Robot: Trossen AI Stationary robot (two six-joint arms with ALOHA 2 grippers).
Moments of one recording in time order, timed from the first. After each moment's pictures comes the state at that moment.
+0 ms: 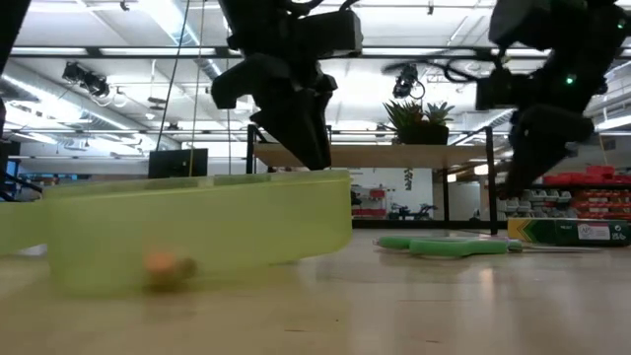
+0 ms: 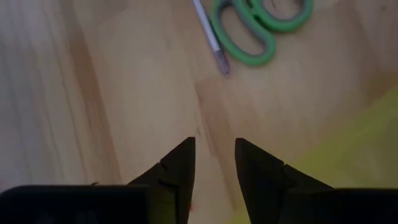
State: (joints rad) left arm -0.20 1.92 1.43 -0.63 -0.29 0.22; right arm 0.24 1.23 0.63 -0.69 0.44 0.65
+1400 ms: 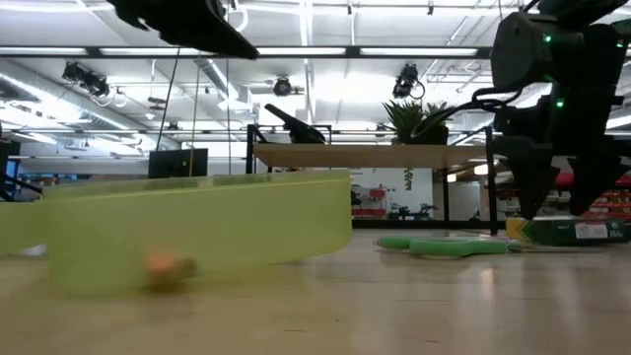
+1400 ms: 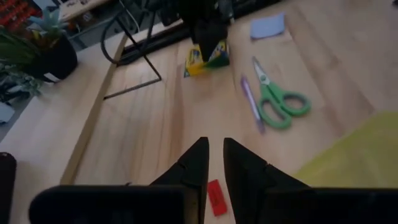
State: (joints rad) left arm -0.29 1.18 0.75 -0.05 -0.46 0.21; right arm 0.19 1.30 0.62 -0.90 0.36 1.50
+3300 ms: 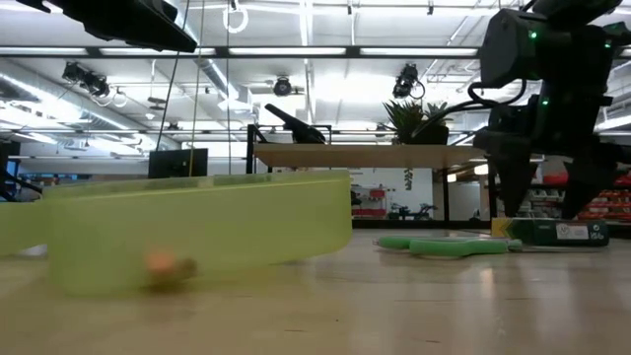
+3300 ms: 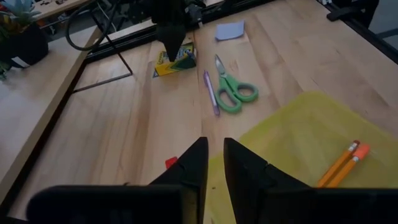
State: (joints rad) left arm -0.48 0.97 0.61 -0.13 -0.52 0.06; right arm 0.16 1.31 0.63 -0.82 0.33 1.62
